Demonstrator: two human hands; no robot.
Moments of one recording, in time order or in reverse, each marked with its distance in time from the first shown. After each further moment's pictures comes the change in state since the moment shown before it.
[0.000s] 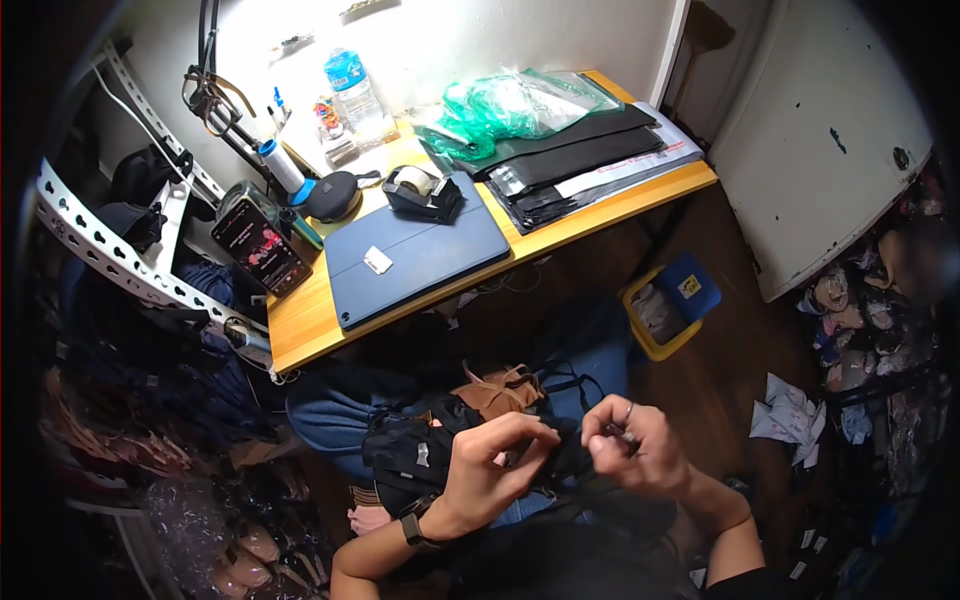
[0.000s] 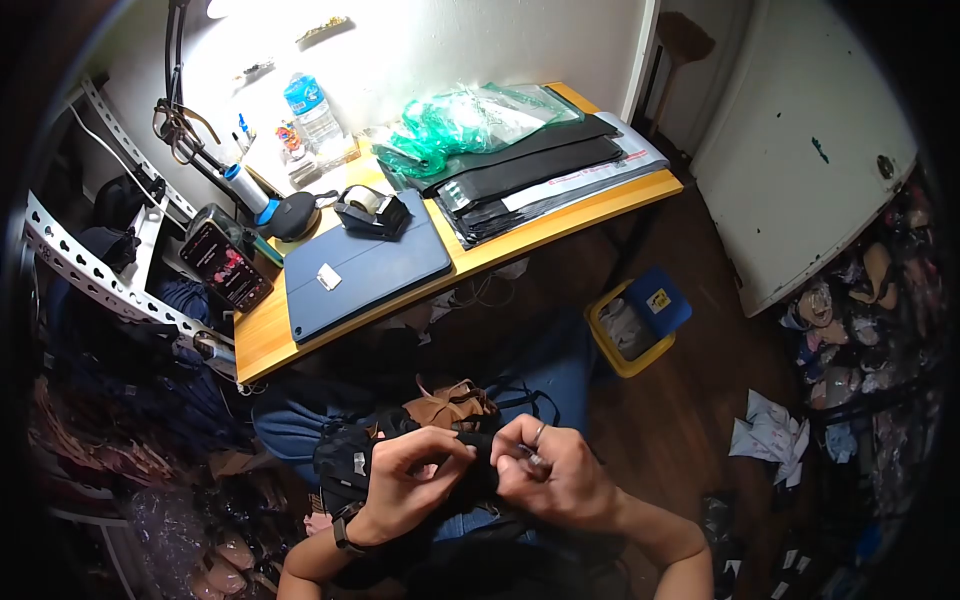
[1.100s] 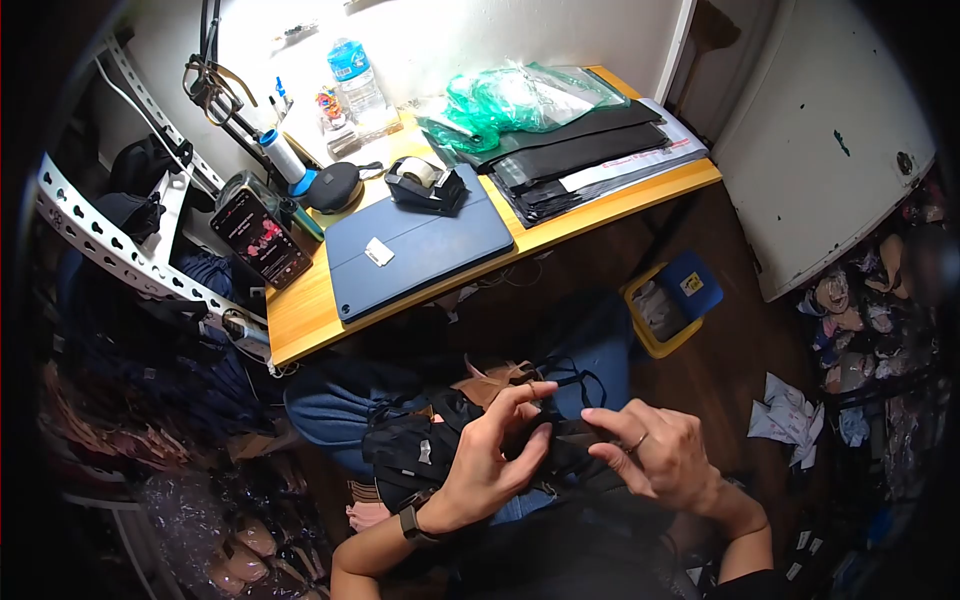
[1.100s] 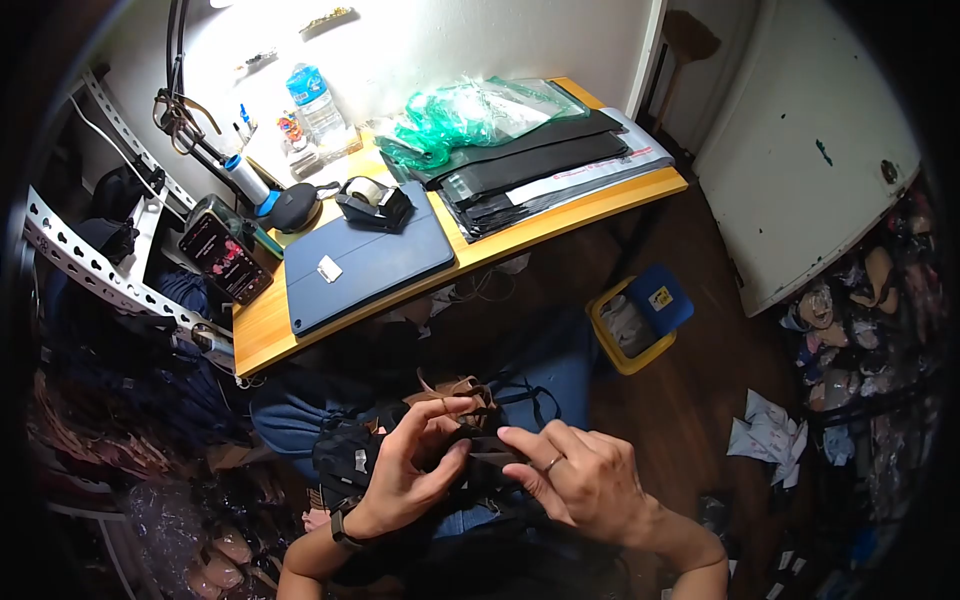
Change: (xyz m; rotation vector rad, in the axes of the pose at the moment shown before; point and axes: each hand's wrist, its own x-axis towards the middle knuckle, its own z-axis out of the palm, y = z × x) left_hand 0.004 0.001 0.003 -0.266 0.051 -0.181; right_hand -0.013 -0.008 -0.012 -0.674 -0.038 -0.164
